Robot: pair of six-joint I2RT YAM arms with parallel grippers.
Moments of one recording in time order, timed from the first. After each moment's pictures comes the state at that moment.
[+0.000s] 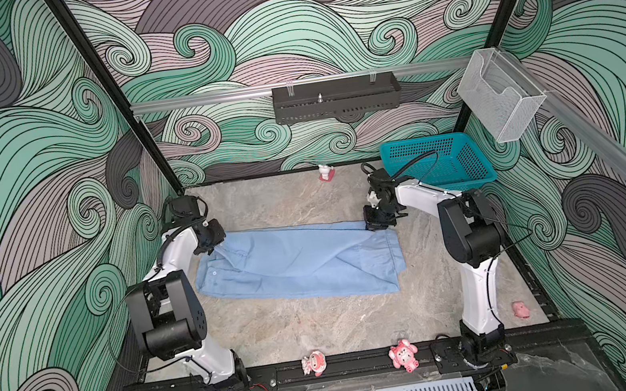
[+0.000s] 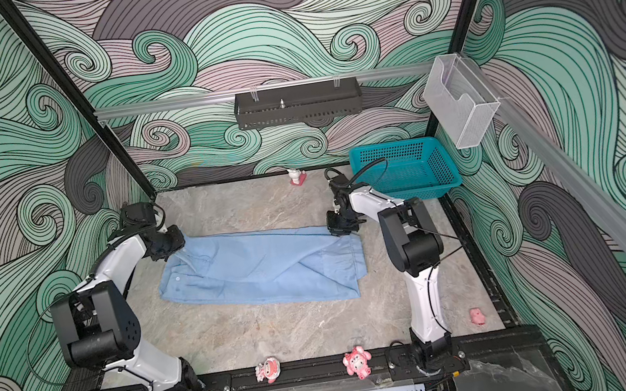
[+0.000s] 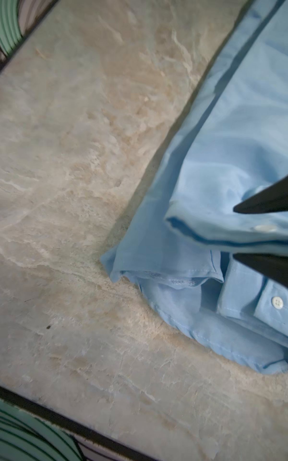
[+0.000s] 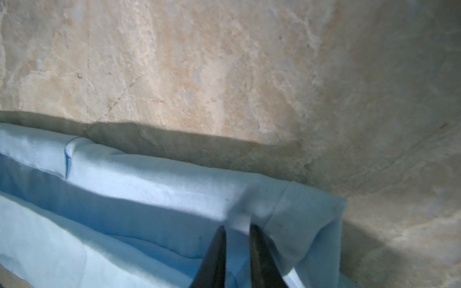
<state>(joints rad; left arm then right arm) 0.21 1.66 1.23 -0.66 0.08 -0.26 0.30 2.08 1.51 -0.77 -0.24 0.37</state>
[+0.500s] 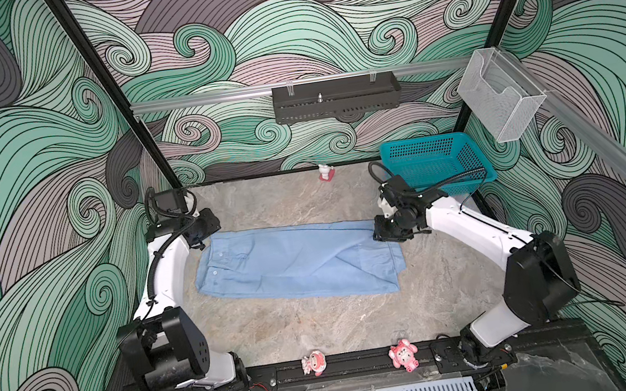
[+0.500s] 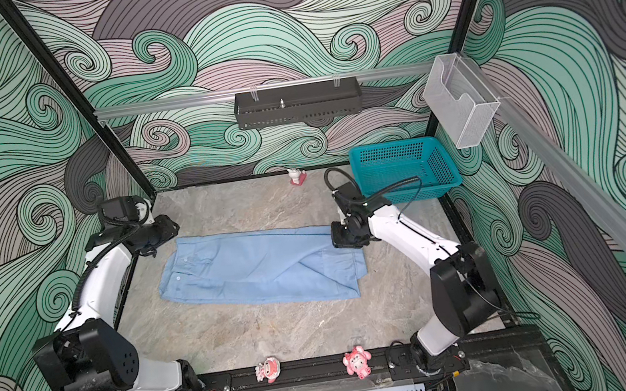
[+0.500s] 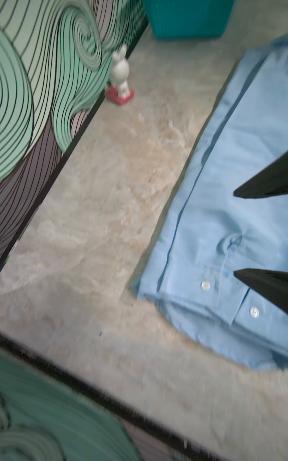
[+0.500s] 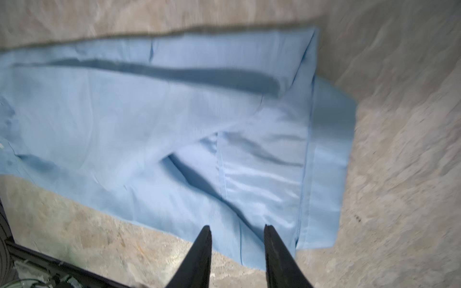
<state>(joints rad) 0.18 1.46 1.26 -0.70 0.27 -0.27 0.47 1.55 1.15 -0.84 -0.16 0.50</state>
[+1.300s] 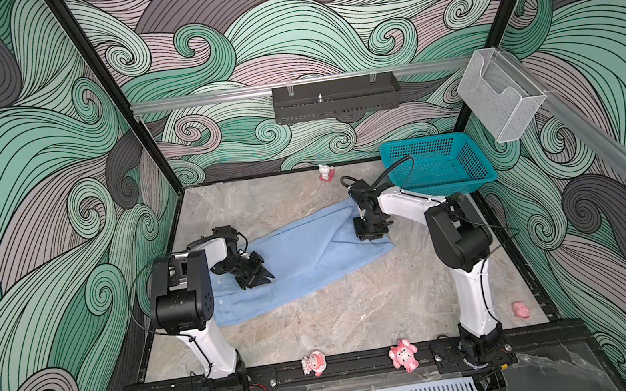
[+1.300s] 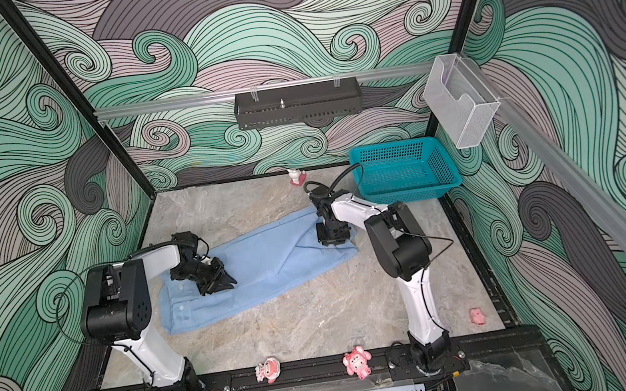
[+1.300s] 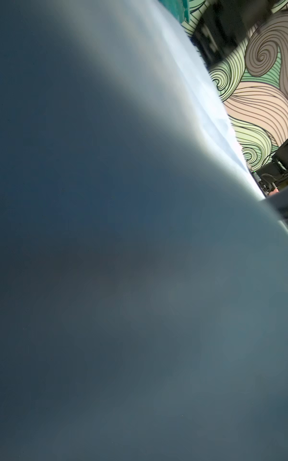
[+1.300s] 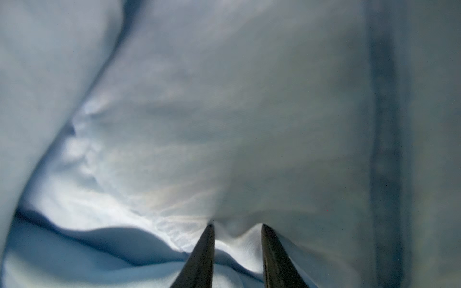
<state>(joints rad) 0.01 1.78 0.95 -0.77 0.59 -0.59 0.44 2.17 1.62 -0.86 -0.03 0.40</state>
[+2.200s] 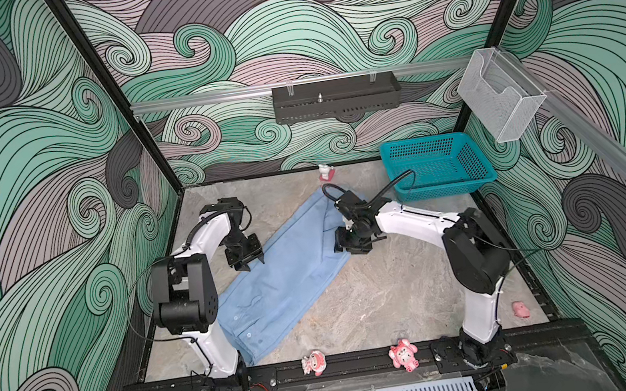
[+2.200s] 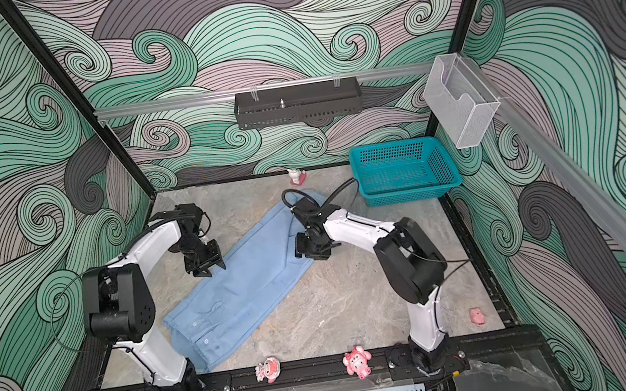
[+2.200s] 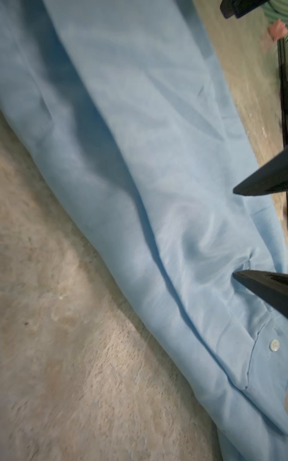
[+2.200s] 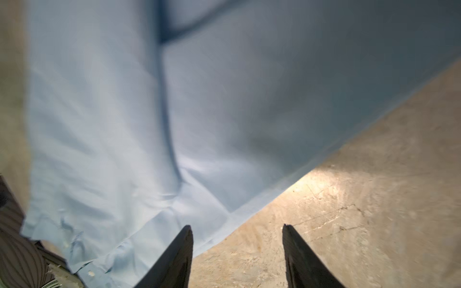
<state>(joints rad) -0.08 1.80 1.32 -1.18 0.18 -0.39 0.64 1.93 1.33 -0.71 -0.22 0.76</state>
